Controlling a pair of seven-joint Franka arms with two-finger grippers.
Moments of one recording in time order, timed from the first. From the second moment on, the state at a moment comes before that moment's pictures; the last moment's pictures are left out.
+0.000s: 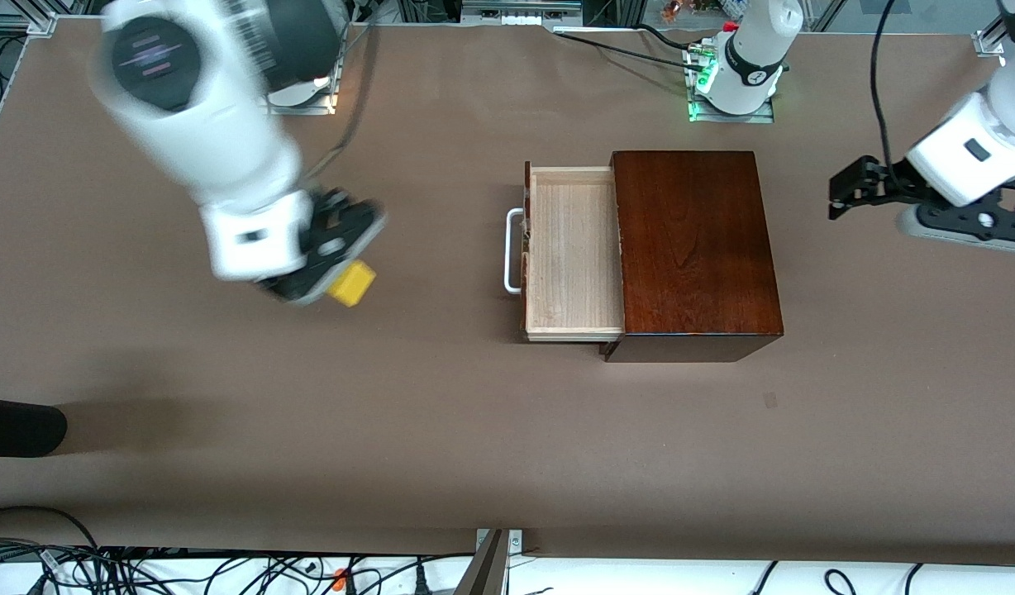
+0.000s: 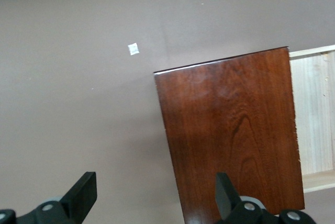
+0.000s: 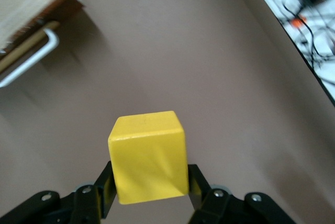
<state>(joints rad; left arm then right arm) -0.16 0.11 0.01 -1.42 -0.01 1.49 0.04 0.44 0.49 -0.08 -1.02 0.04 1.54 -0.51</state>
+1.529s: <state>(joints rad) -0.64 0.48 -0.28 -1.42 0.04 1.89 0.55 0.27 0.24 -0.20 -2.03 0.05 2.15 -0.21</state>
